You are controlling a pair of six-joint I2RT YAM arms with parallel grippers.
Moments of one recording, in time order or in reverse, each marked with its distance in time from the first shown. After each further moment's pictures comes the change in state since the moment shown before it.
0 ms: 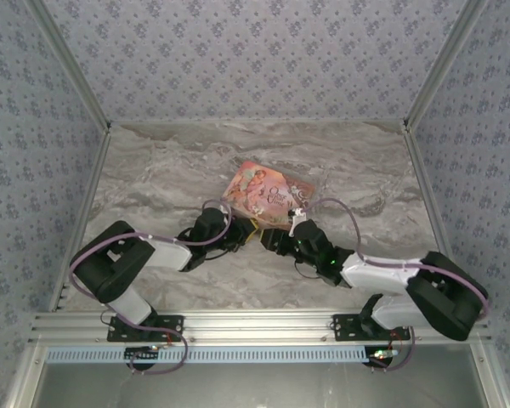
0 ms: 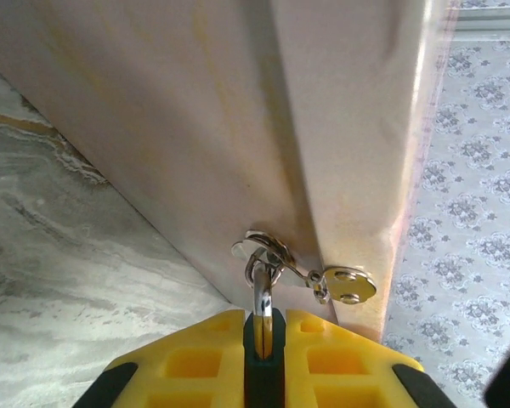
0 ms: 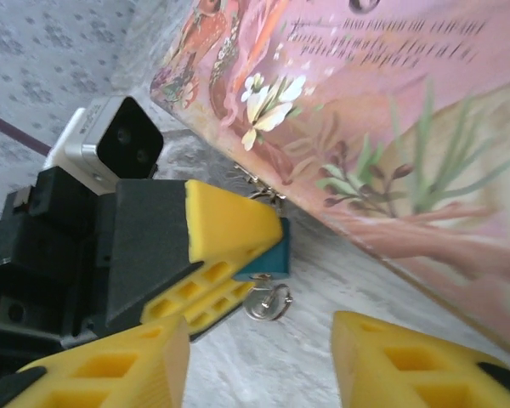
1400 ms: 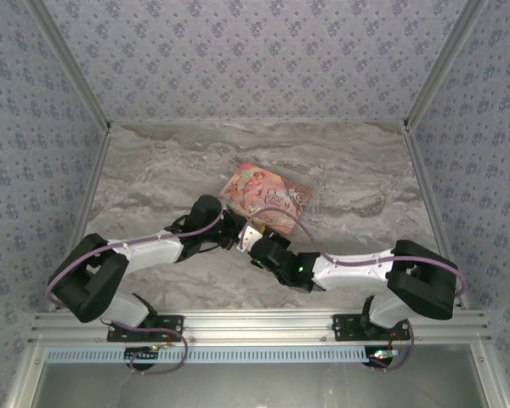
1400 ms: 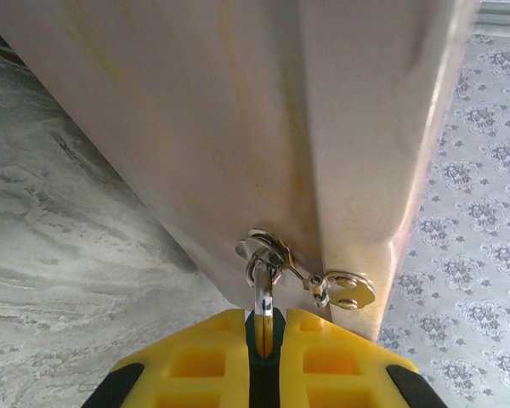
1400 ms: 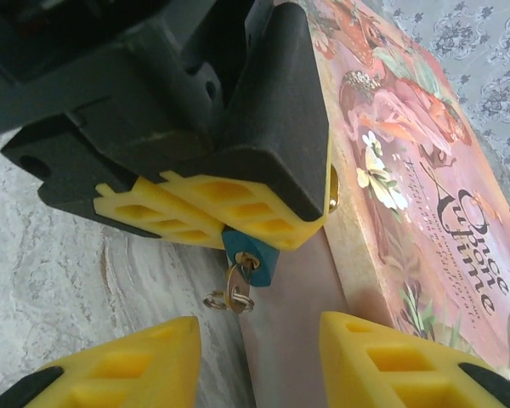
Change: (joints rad) left arm 0.055 -0.158 0.113 -0.414 0.098 -0.014; right arm 0.305 0.217 0.253 -0.240 0.579 -1.049
